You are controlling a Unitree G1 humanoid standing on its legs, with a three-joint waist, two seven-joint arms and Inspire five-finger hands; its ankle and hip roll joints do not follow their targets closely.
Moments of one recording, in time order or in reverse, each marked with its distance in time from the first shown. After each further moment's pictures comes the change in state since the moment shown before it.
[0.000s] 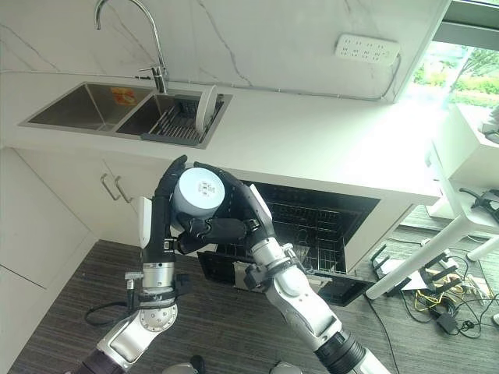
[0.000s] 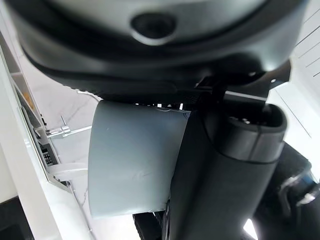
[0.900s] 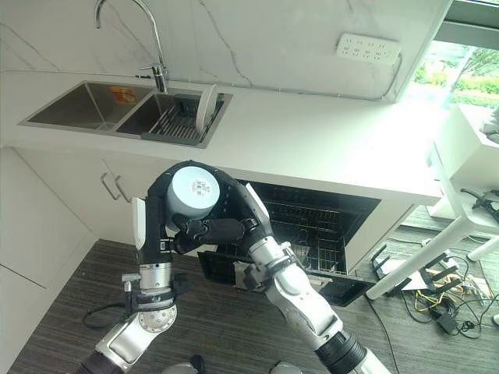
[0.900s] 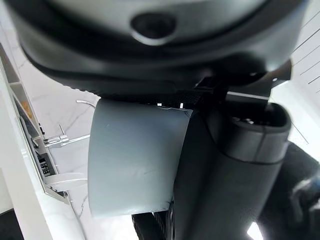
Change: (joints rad) left arm 0.012 -0.003 0.008 -0.011 0.018 0.000 0.070; right arm -0.023 0.003 -0.012 -0.029 0.025 0.062 0.066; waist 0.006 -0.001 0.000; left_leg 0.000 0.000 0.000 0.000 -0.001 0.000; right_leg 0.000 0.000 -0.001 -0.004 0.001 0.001
